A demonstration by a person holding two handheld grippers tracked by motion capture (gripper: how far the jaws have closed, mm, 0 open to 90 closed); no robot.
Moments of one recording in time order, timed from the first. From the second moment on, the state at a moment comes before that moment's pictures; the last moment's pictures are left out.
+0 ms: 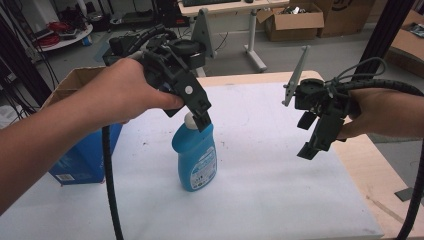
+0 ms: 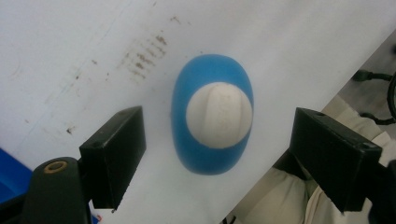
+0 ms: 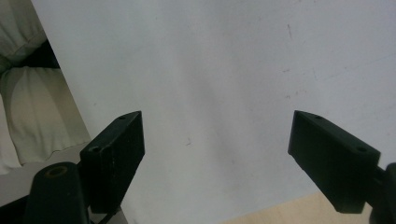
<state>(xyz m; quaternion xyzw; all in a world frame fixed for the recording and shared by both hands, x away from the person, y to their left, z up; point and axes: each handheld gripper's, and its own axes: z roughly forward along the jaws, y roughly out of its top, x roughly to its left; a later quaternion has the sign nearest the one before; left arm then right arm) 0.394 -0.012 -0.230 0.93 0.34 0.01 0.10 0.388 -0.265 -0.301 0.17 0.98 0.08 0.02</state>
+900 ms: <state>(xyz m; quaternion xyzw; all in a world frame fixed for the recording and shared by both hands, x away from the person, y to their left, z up) 0.401 -0.020 -0.271 0.94 0.33 0.01 0.09 0.396 -0.268 -0.307 0.18 0.98 0.08 0.01</state>
